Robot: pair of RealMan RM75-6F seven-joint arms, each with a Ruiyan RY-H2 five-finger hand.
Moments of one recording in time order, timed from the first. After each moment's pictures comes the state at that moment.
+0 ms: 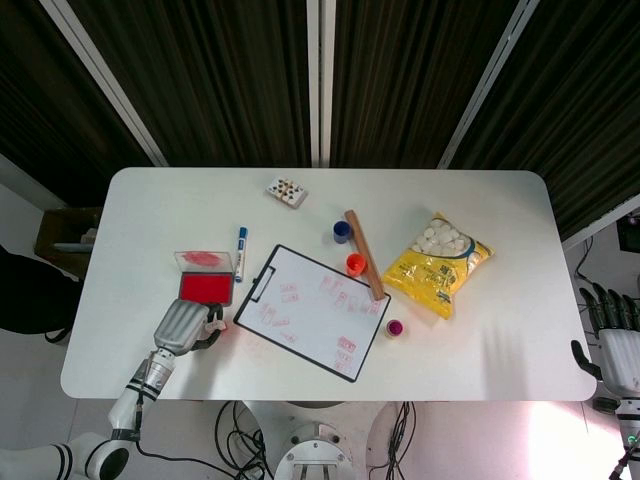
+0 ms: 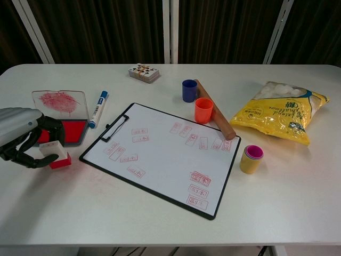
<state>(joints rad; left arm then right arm) -0.43 -1.60 0.05 -1.39 1.36 1.19 0.20 0.03 -1.21 0.05 -1.32 -1.48 1.46 0.06</state>
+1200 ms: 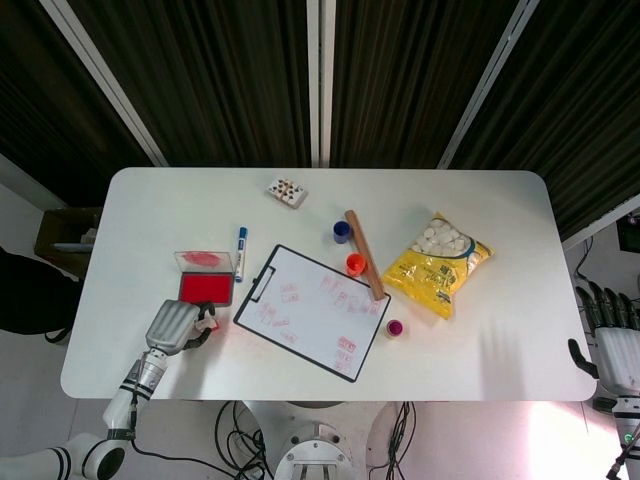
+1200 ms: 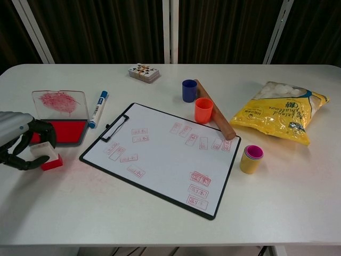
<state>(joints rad) -0.39 -1.62 0.02 -1.29 1.41 1.17 0.16 0.04 -1.21 0.05 -1.34 -1.48 1.46 0.03</state>
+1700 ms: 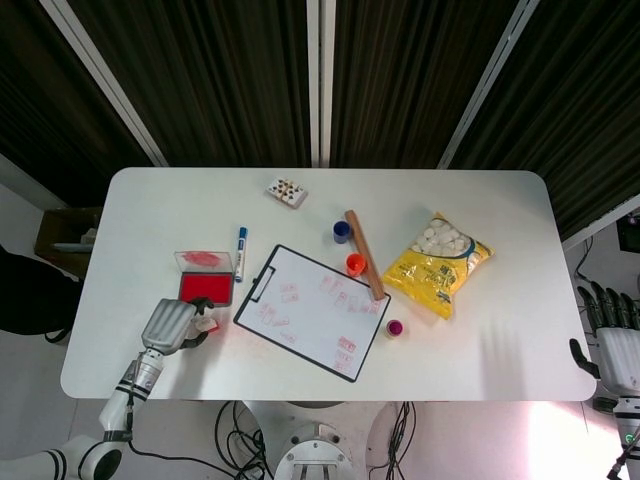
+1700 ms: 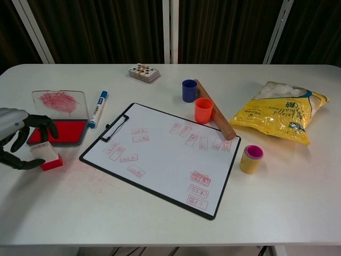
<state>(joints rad) -0.37 -1.59 0.01 -1.33 1.43 1.20 0.17 0.04 -1.21 0.05 -1.34 -1.48 1.47 0.04</state>
